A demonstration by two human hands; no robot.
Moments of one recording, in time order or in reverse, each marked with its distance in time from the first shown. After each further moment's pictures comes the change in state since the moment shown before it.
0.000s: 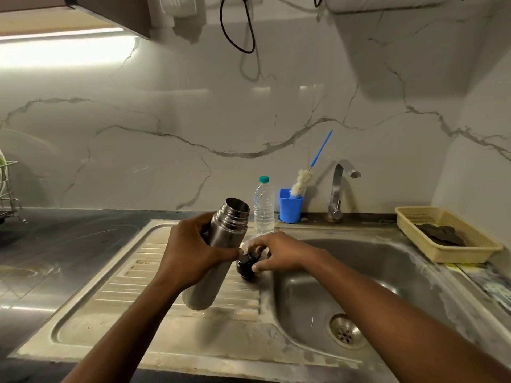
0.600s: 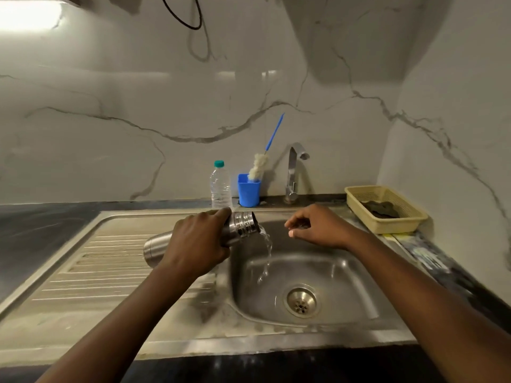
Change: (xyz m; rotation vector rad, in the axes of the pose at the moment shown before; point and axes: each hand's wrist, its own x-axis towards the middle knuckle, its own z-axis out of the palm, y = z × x) left_hand 0.005 0.029 0.088 0.739 -0.174 0.332; right_hand -0.133 0.091 -0.070 0.025 0.305 0.164
